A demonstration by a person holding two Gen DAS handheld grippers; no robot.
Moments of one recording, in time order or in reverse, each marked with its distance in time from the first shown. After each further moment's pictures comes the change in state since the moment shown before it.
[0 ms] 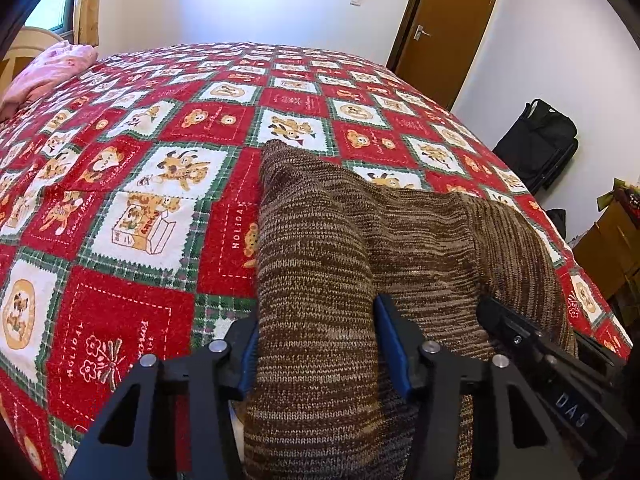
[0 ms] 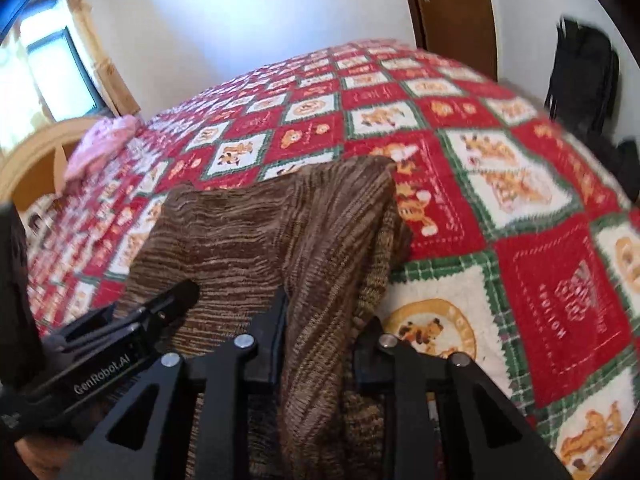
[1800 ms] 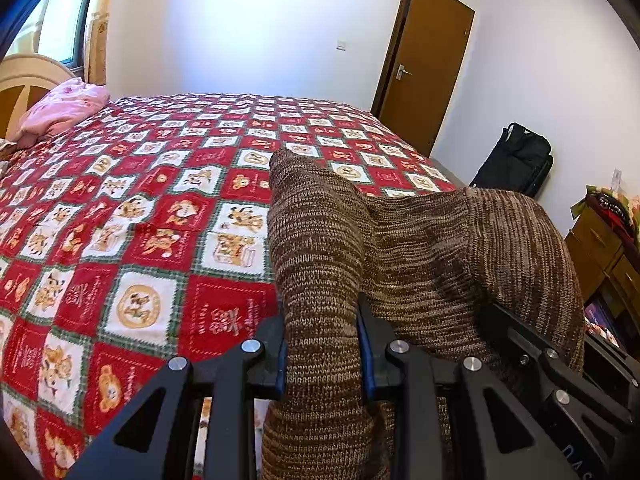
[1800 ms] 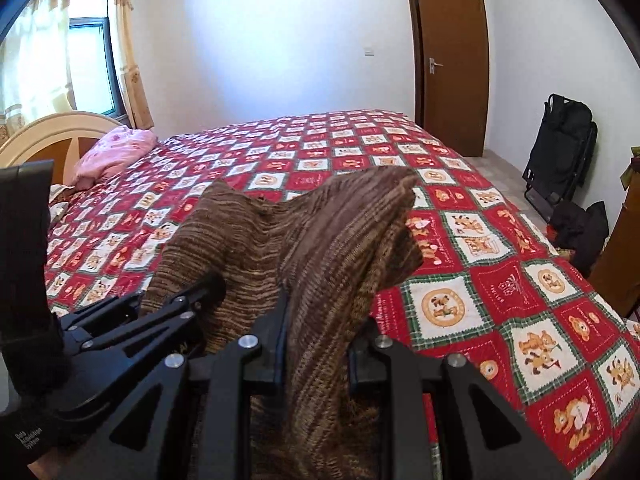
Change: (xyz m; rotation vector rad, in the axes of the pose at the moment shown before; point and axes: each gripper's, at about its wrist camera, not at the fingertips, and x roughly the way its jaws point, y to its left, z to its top) left arm -0.137 0.023 -0.016 0.049 -0.148 -0.022; right arm -0.116 0.115 -0.026 -0.093 -0.184 -0.099
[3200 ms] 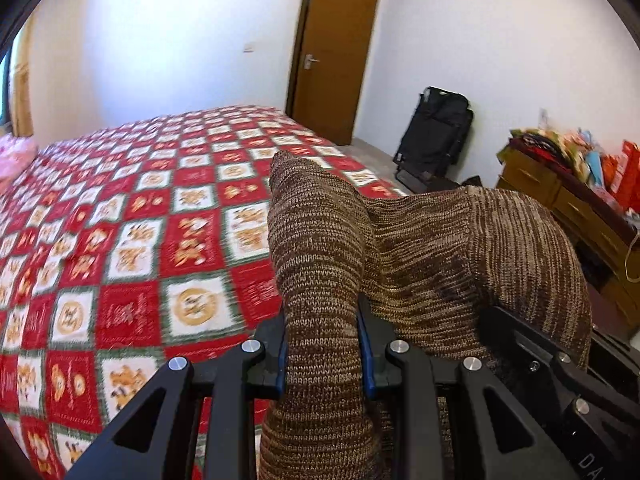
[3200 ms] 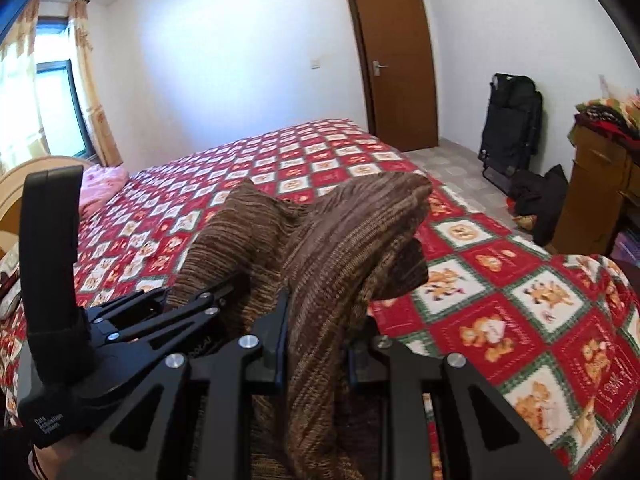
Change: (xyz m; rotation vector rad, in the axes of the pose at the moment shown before) left arm -0.037 -0.124 -0.030 0.244 0.014 -0.213; right arm -0.102 -0.059 -0.042 0.162 -0.061 -0.107
